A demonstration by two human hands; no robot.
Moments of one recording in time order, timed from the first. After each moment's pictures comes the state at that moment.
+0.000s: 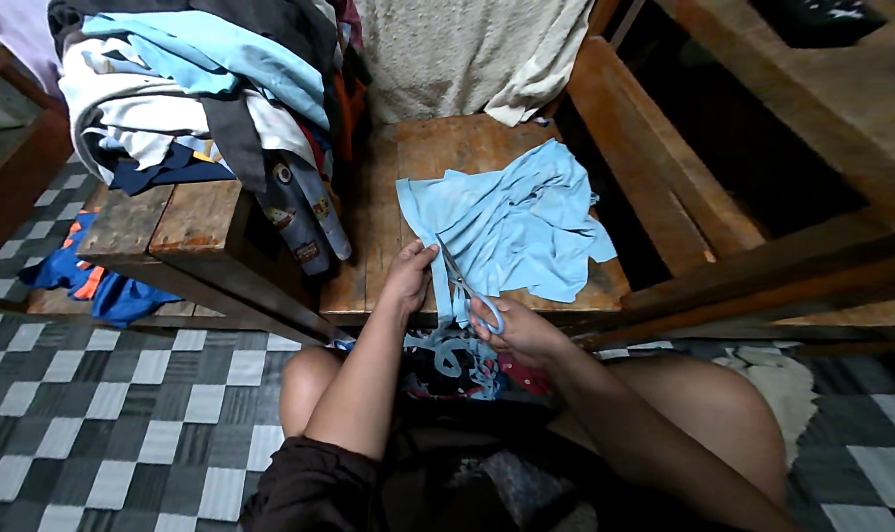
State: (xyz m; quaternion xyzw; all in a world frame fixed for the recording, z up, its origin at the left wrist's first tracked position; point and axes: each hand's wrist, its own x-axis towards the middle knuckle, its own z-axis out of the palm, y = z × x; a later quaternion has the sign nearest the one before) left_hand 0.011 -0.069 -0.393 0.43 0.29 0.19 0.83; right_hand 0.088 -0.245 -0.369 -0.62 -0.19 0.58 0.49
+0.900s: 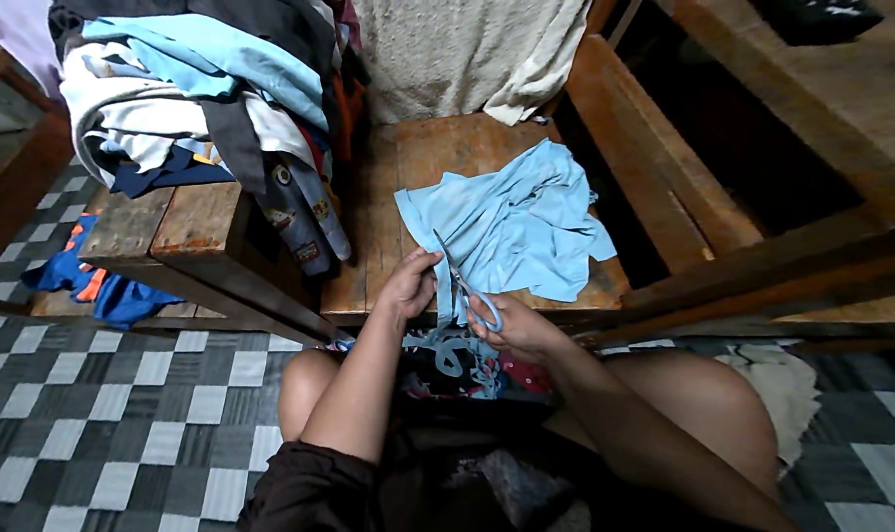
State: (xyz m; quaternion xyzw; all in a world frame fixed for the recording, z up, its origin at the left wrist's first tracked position) left_hand 0.000 -0.072 -0.385 0.38 0.24 0.13 0.89; right_hand 0.089 -0.242 -0.369 -0.61 -0.22 0.58 0.49
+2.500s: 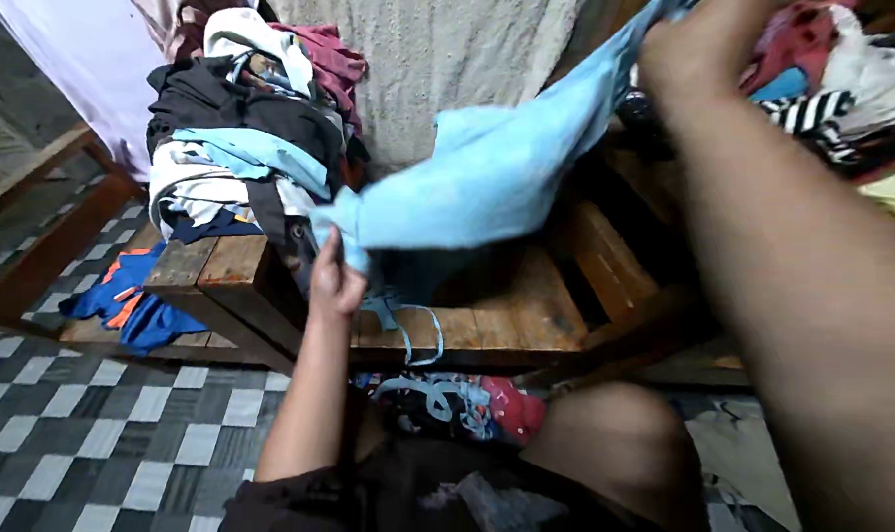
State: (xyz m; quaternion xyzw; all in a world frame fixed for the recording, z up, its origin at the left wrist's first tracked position) left_hand -0.040 -0.036 -0.270 0.33 0.08 0.38 0.86; right_hand 0.291 -0.201 -0.095 -0.84 -0.26 -0.18 0.45
